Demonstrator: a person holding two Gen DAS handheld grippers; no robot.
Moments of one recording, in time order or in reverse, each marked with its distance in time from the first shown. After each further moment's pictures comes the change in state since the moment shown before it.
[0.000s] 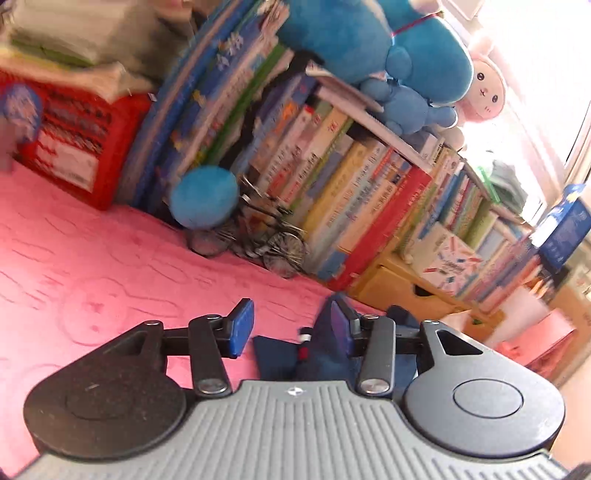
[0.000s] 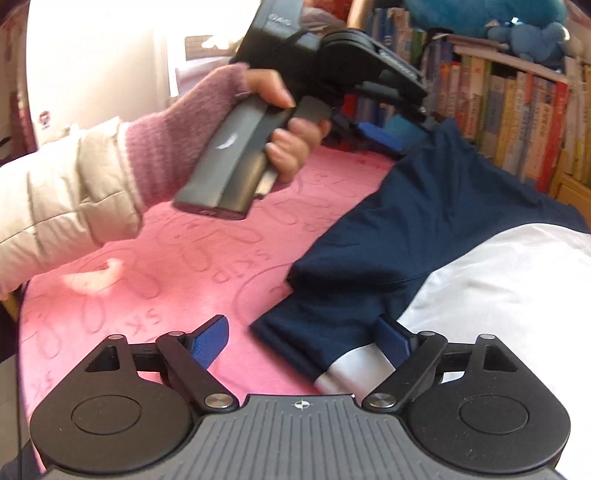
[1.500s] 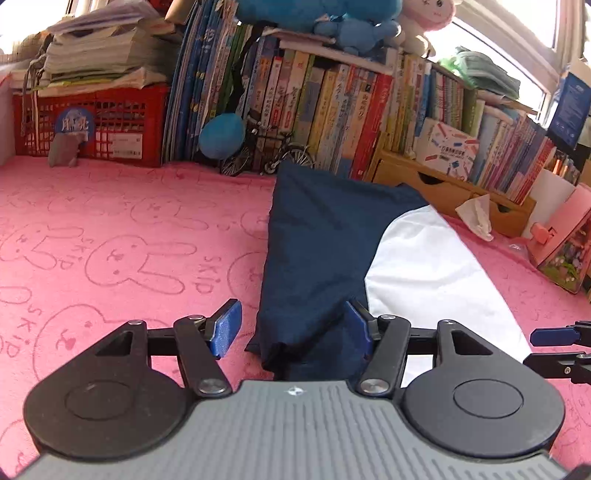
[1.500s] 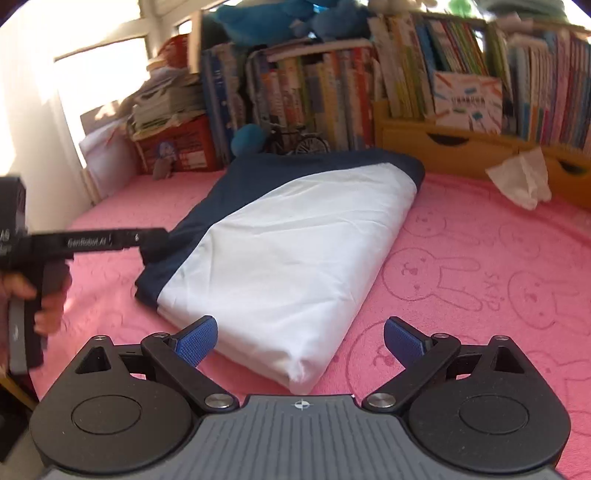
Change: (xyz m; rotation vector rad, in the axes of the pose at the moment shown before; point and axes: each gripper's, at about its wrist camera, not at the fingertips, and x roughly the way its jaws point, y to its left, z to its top) left arm -0.068 -0.056 -0.108 0.190 0.124 0.210; right arm -0.100 -0.125 -0.048 0.438 0.002 -0.186
